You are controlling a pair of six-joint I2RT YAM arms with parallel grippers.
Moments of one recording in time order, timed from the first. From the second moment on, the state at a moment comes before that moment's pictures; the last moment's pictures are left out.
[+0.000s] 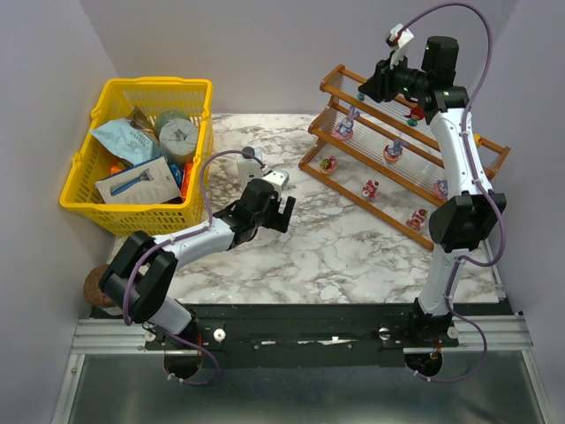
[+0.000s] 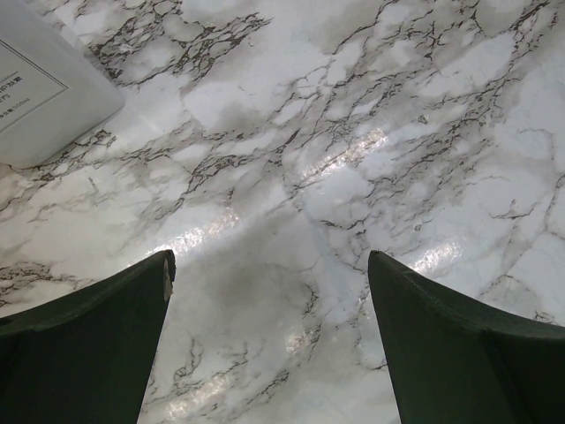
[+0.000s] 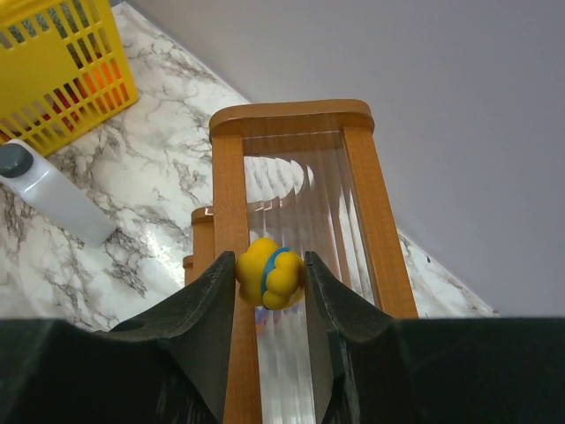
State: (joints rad) left arm -0.66 1.50 0.81 0.07 -0.11 -0.16; right arm 0.07 2.02 2.23 -0.52 -0.70 -0.27
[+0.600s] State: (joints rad) left arm -0.66 1.51 0.84 0.04 -0.08 -0.16; right arm 0.06 2.02 2.28 -0.58 -0.72 -0.35
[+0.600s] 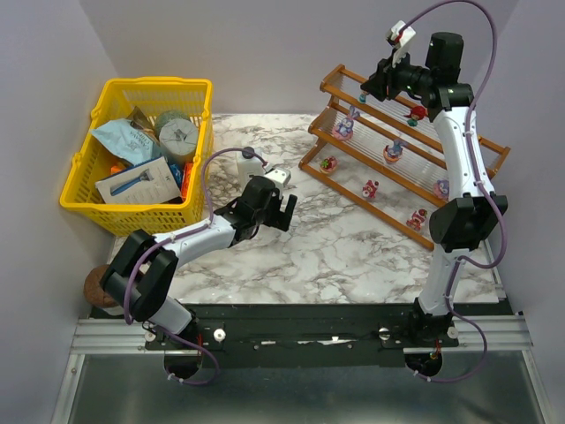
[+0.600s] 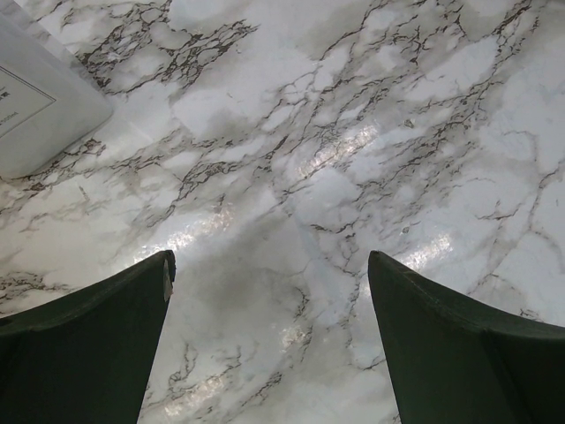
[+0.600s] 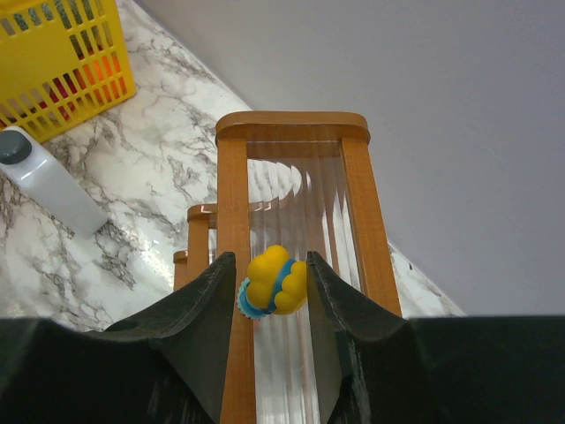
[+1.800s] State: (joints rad) left arm -0.66 1.51 0.84 0.03 -0.07 -0.18; right arm 0.06 2.02 2.29 -0.59 -0.68 -0.31
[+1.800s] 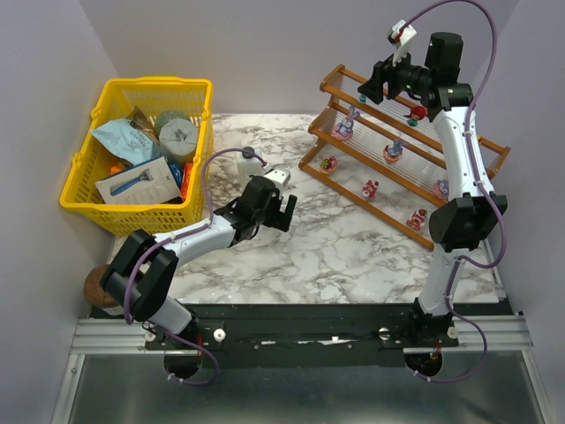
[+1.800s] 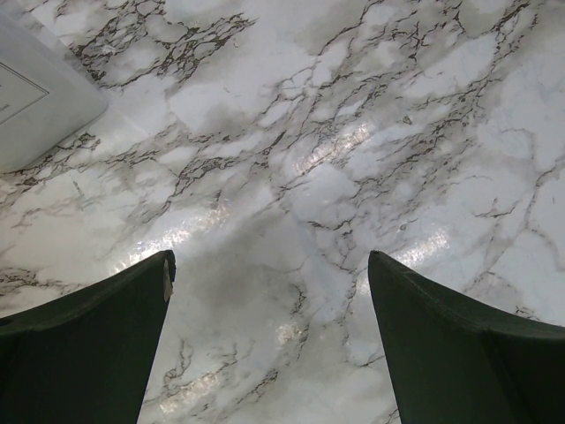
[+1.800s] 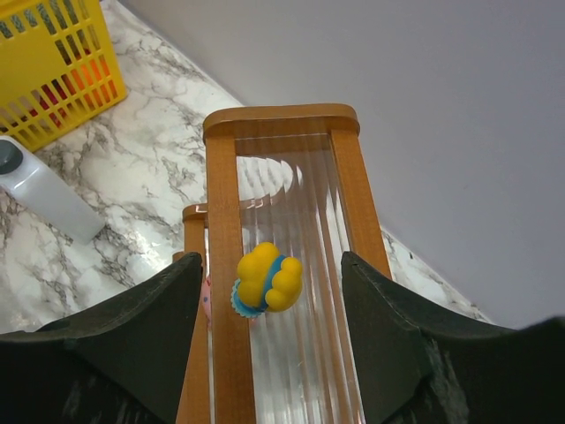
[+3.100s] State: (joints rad) left arm -0.64 1.52 0.84 0.03 -0.07 -0.18; right arm 0.10 2.03 2.26 -0.56 -0.60 -0.38
